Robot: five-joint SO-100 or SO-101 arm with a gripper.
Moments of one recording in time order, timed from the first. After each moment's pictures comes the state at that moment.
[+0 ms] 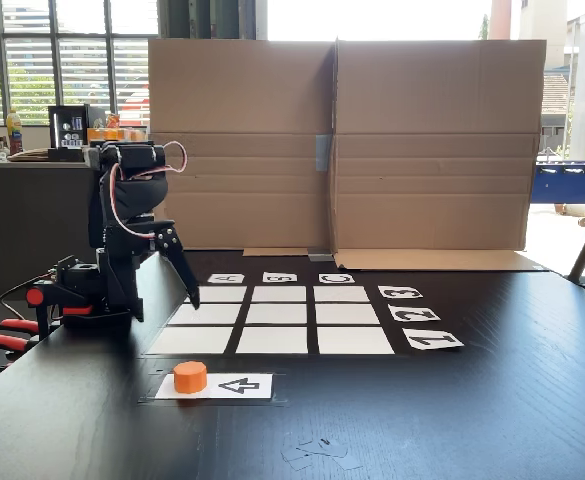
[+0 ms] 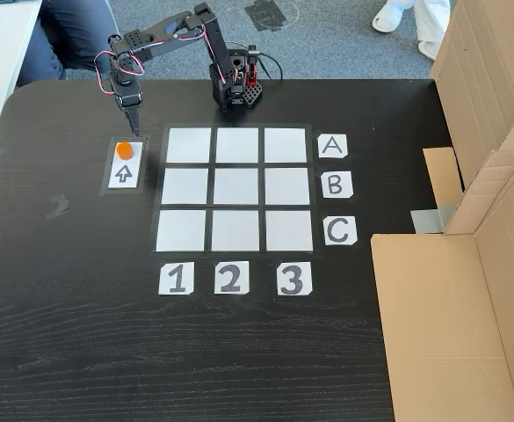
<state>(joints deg) 57.3 75.7 75.8 87.8 0.6</state>
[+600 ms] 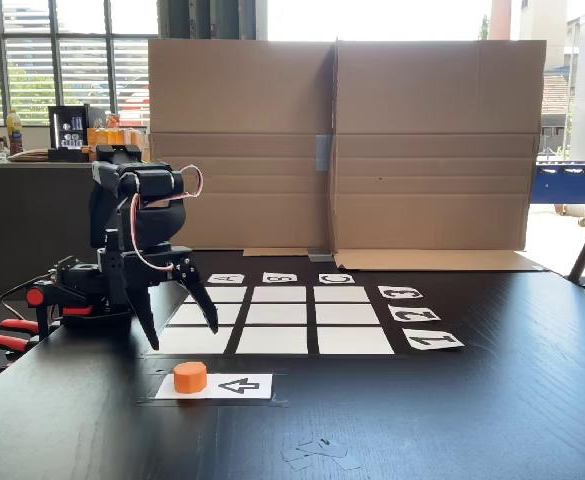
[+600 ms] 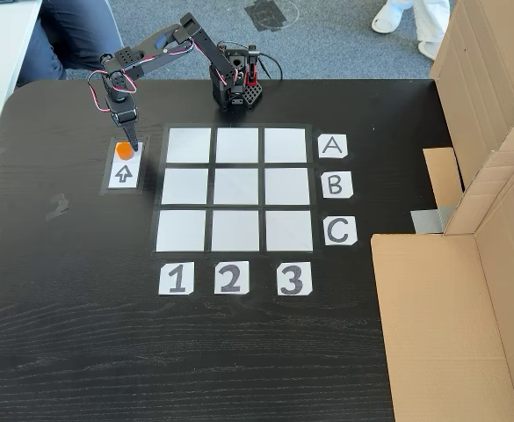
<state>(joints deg) 55.1 59.9 64.3 87.5 0.7</state>
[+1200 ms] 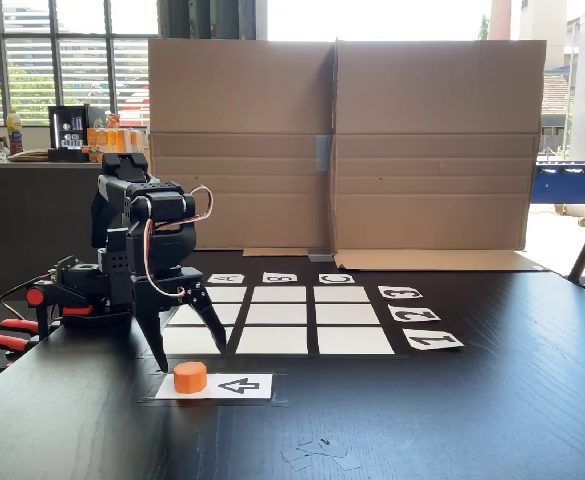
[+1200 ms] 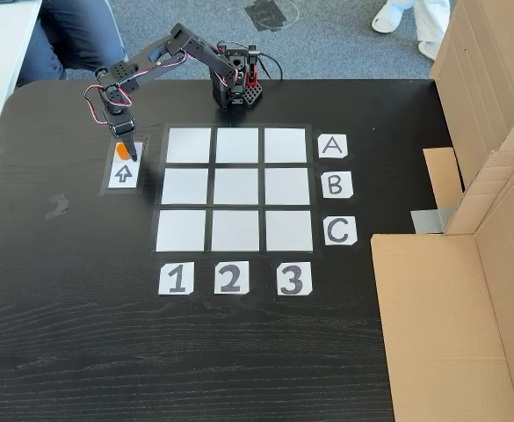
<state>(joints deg) 54.5 49.9 55.8 87.5 0.7</state>
